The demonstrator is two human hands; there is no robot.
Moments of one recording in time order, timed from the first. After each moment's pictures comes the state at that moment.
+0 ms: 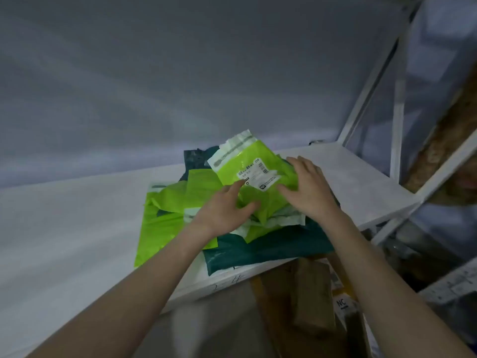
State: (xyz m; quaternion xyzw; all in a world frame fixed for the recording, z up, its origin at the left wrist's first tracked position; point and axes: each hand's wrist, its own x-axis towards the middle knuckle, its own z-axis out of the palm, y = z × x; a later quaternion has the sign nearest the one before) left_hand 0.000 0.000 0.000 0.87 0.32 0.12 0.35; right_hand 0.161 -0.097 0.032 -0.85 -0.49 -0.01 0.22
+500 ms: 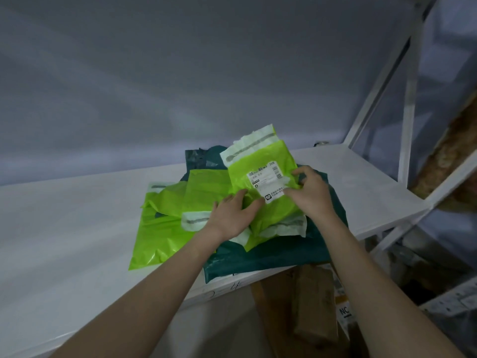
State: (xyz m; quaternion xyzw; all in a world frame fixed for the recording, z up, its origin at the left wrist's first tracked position) left_hand 0.031 0.005 -0.024 0.84 0.37 0.11 0.39; right_hand 0.174 -0.078 0.016 -0.84 -0.35 0.09 0.40
